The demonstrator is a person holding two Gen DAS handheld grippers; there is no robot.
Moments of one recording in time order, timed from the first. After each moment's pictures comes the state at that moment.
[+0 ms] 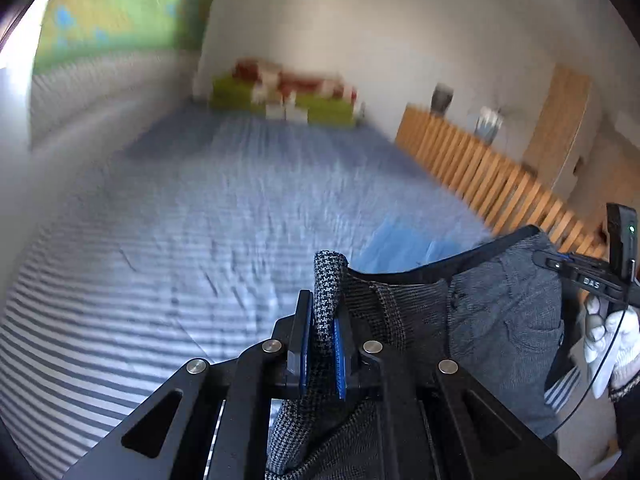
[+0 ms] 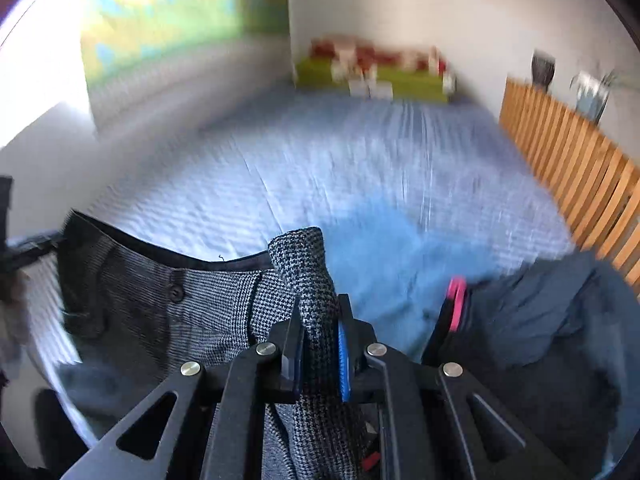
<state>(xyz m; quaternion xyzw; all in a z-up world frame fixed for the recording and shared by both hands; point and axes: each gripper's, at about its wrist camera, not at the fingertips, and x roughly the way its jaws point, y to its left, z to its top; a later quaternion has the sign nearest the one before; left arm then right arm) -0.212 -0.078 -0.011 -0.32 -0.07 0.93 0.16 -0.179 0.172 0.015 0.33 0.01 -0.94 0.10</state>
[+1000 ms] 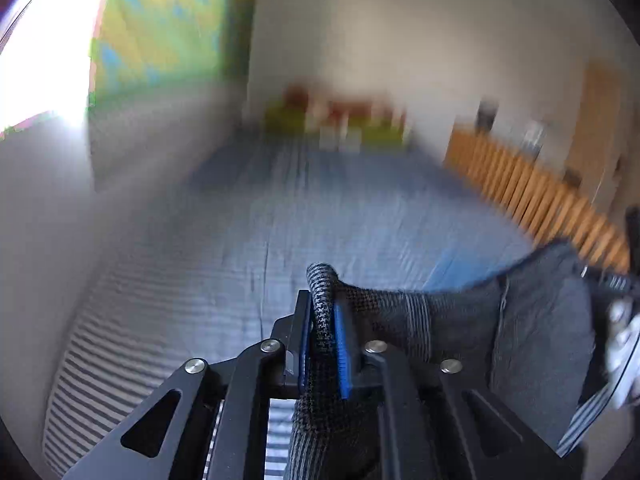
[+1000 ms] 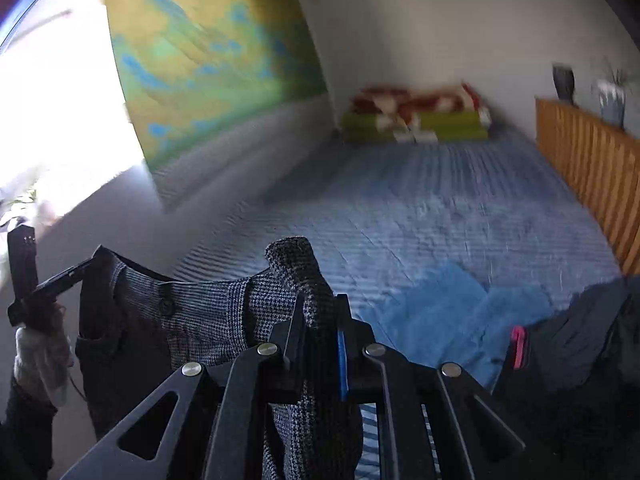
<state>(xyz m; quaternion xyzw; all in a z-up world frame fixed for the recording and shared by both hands) -0.257 -0.136 -0.020 -0.36 -0.02 0.93 0.03 -0.246 0.149 -0.003 0.37 -0.07 -0.91 0.16</state>
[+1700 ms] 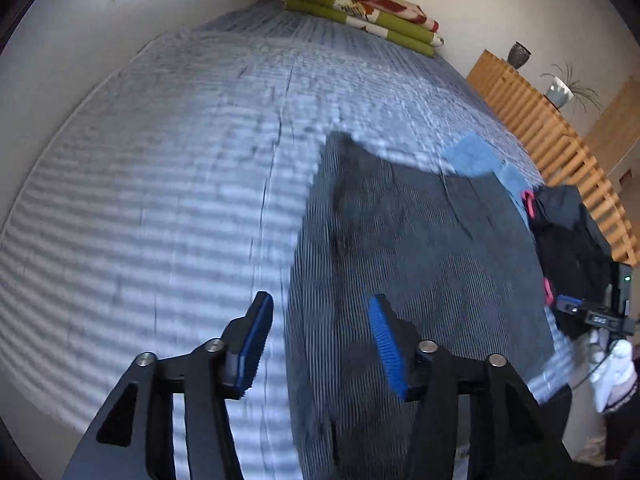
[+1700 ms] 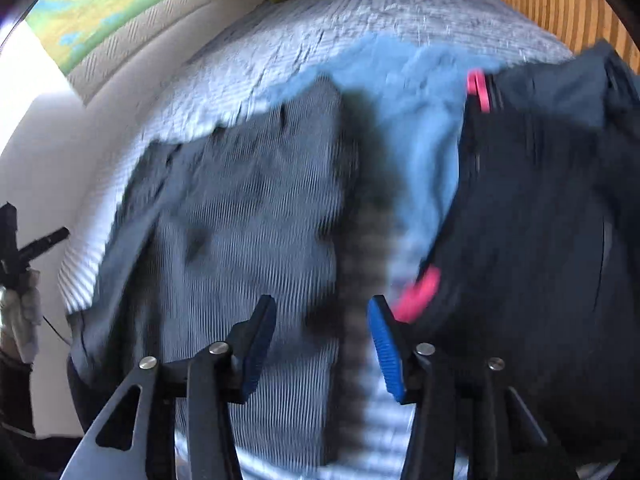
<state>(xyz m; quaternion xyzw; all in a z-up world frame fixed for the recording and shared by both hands) -0.121 -0.197 -0.145 -0.50 -0.13 0.86 0.05 -0.116 0.196 -0.170 0.55 -0.09 -0.82 0.11</state>
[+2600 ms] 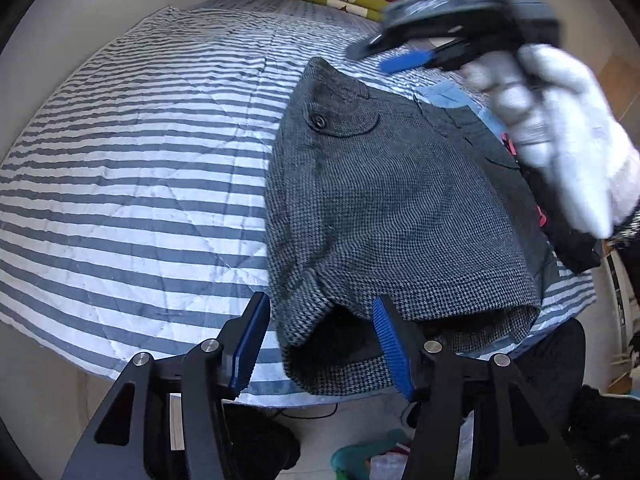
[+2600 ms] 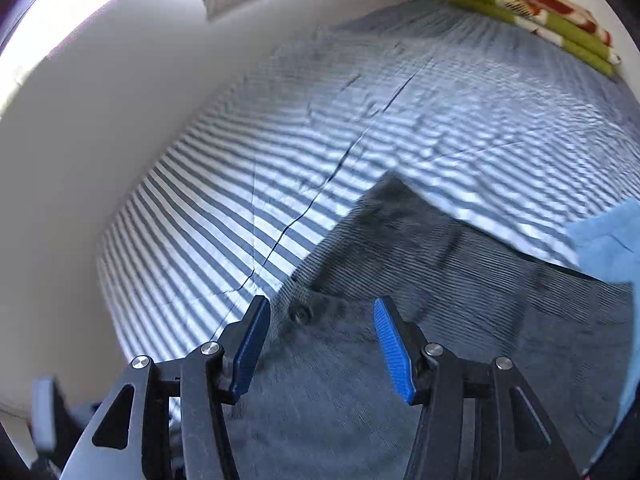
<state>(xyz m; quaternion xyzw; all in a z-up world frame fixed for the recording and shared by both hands) -0.025 -0.177 -0.195 -0.50 -0.12 0.85 0.07 -0.284 -0.154 -0.134 0.55 0.05 -0.80 0.26</state>
